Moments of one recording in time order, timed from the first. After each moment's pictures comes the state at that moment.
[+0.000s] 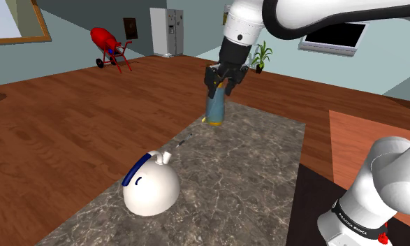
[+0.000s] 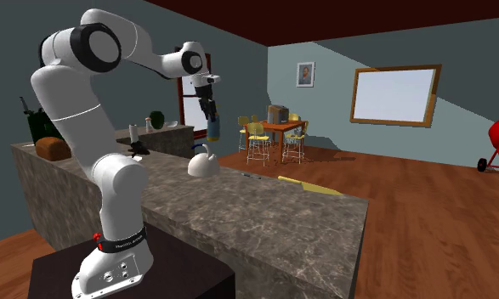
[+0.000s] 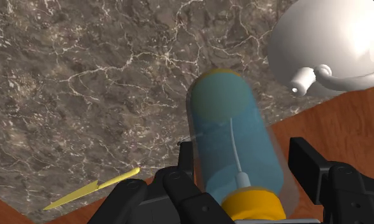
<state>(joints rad) 0.20 -0.33 0.24 -2.05 0.00 1.96 0.59</state>
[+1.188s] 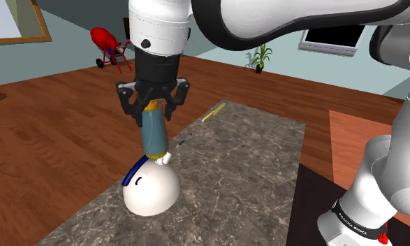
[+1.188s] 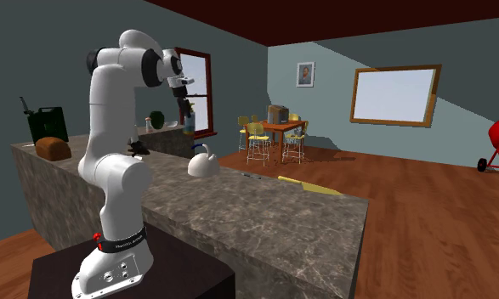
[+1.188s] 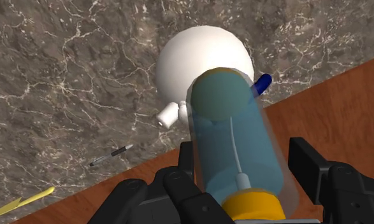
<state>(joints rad) 0.37 0.14 0.53 -1.55 -0.25 1.82 1.08</state>
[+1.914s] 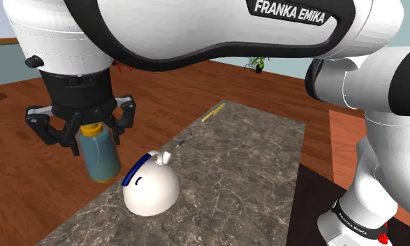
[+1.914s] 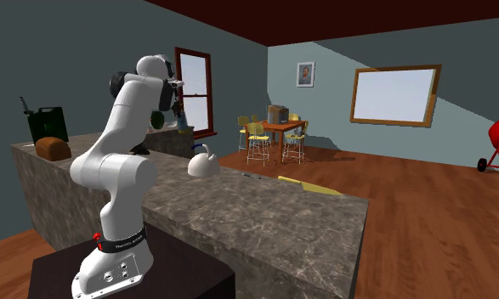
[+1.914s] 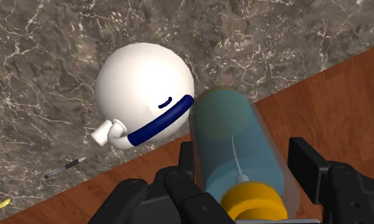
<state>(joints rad) 0.66 0.56 0.54 -0.99 -0.48 1.61 1.24</state>
